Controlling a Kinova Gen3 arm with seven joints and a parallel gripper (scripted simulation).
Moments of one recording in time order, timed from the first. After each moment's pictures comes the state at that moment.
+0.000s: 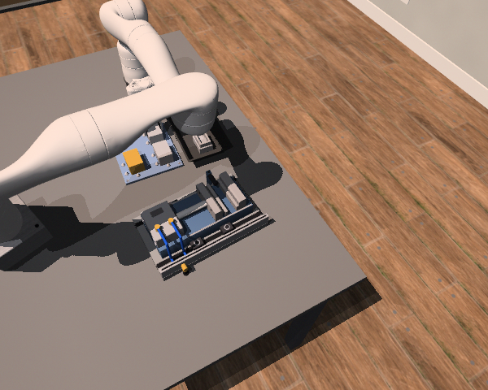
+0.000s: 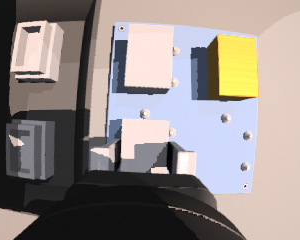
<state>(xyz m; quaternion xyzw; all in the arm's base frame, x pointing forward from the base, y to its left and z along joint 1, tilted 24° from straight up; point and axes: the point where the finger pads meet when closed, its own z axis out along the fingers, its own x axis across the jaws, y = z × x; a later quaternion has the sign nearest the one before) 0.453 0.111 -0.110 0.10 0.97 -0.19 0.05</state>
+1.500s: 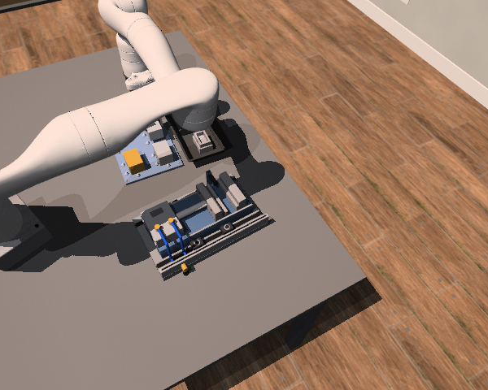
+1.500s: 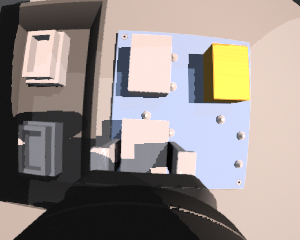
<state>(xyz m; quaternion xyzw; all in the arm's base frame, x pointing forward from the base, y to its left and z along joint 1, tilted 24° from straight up) 0.453 0.117 -0.092 0.10 0.97 -0.19 0.05</state>
